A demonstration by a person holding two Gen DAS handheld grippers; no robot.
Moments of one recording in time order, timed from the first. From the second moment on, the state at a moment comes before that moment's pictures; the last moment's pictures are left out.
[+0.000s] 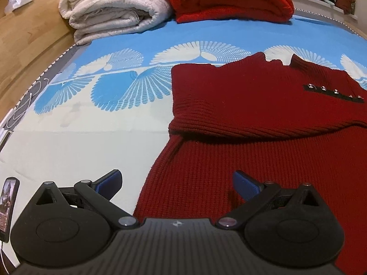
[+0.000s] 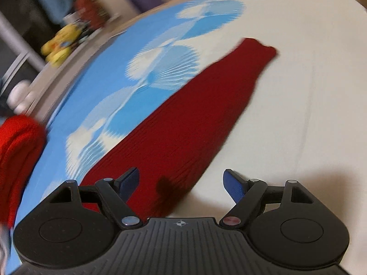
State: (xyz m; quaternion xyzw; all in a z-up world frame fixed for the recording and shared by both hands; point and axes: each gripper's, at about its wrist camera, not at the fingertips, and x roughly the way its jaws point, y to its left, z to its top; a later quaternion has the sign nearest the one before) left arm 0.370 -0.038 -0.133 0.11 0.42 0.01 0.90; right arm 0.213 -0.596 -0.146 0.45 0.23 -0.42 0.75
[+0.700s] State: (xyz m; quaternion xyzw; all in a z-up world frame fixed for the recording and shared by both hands) left arm 0.414 0.048 -0.110 0.09 0.40 0.20 0.89; right arm 0.269 -0.530 -0.086 0.21 0.21 -0.42 0.86
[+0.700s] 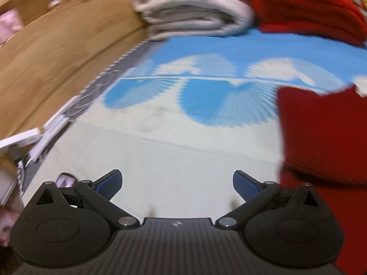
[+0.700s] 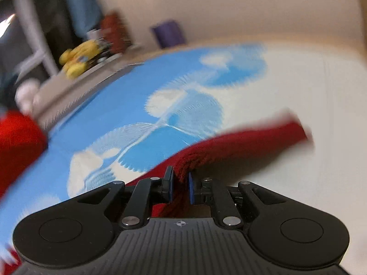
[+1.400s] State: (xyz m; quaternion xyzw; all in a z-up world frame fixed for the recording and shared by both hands) left arm 0.417 0.073 -0.117 -0.04 0.48 0.14 0.87; right arm 0.289 -0.331 -0.081 0.08 0.33 0.03 0.94
